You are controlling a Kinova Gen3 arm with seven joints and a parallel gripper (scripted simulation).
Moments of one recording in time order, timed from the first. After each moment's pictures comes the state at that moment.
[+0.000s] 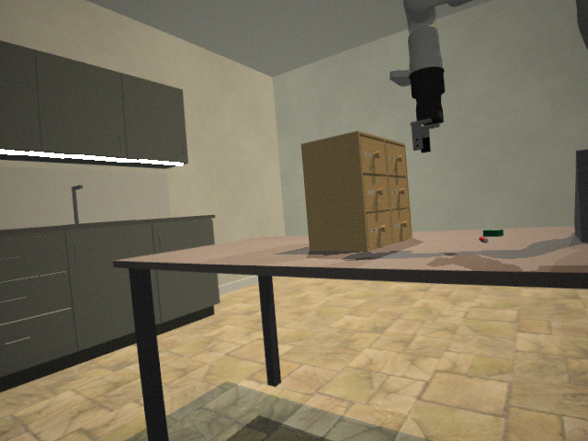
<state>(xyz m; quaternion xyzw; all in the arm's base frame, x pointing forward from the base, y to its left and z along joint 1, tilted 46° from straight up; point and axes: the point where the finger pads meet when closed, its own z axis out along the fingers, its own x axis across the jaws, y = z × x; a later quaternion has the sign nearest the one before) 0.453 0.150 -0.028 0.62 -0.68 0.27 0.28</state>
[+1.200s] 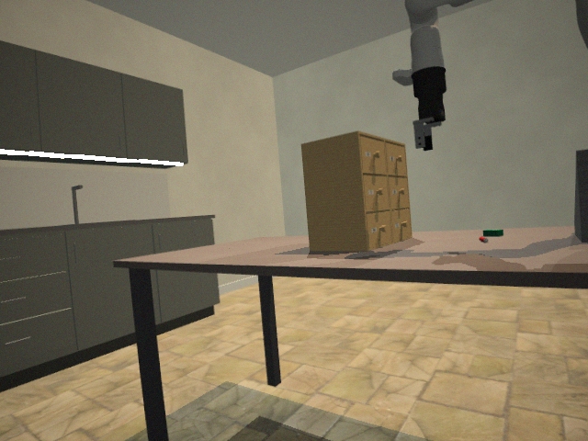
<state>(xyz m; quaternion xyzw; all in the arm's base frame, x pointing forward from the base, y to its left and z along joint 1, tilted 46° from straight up) 0.452 0.140 -0.007 0.61 -0.69 0.27 0.28</state>
